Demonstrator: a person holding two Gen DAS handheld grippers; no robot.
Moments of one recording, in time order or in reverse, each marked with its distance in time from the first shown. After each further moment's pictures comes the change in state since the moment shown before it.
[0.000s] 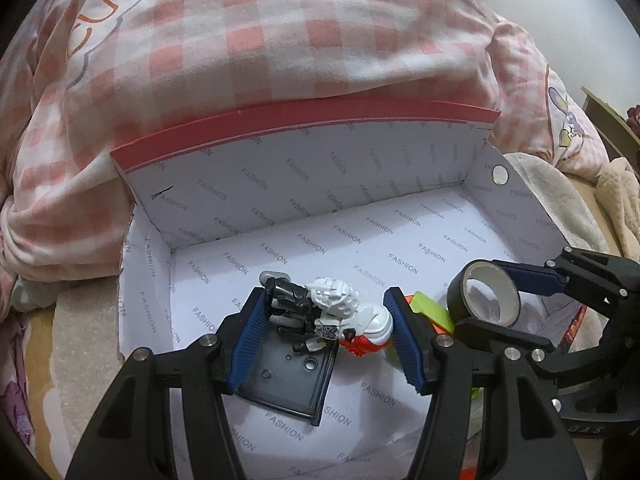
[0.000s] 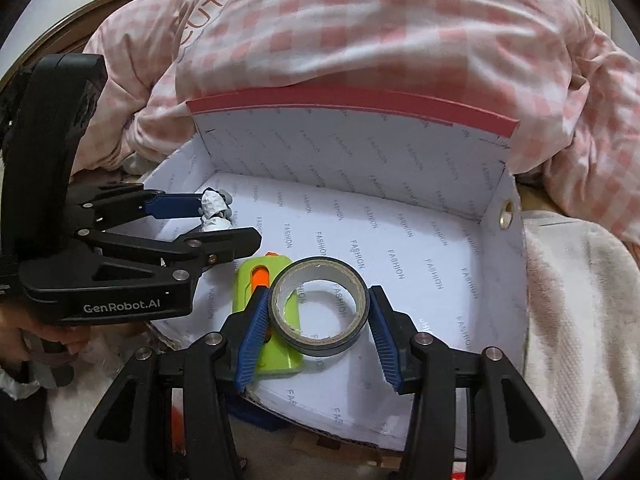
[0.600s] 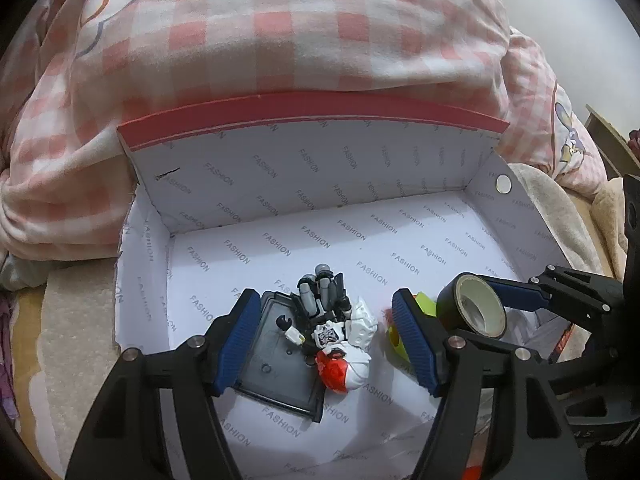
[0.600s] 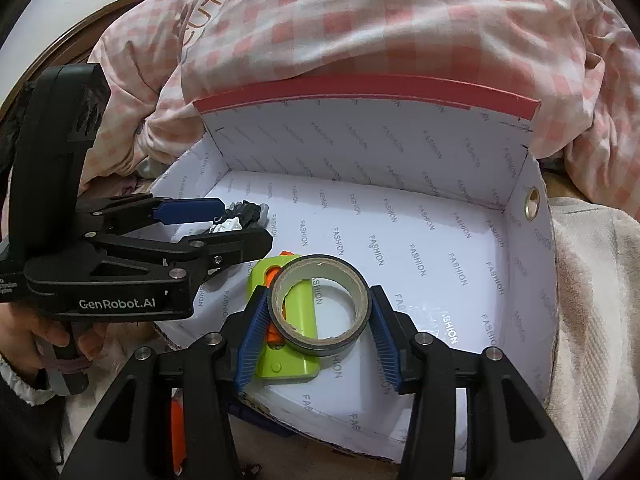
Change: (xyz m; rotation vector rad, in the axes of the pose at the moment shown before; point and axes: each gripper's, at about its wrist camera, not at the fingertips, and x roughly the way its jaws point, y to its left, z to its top) left arm 0.001 0.006 0.002 -0.063 0.014 -0.036; right arm 0.006 0.002 0.001 0.034 0.019 0.080
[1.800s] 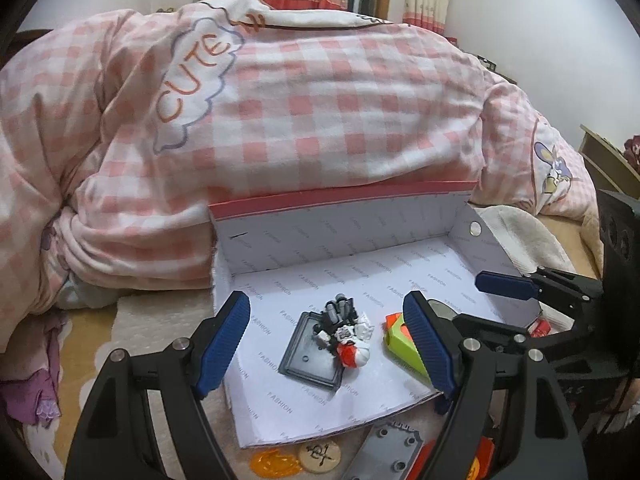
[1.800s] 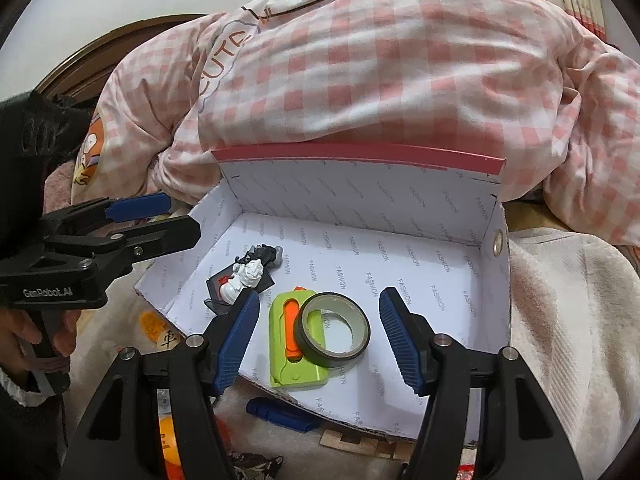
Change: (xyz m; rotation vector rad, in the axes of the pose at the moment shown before) left arm -0.082 0.011 0.001 0.011 -0.164 0.051; right arm -0.038 0.002 0.011 0.017 -0.110 0.002
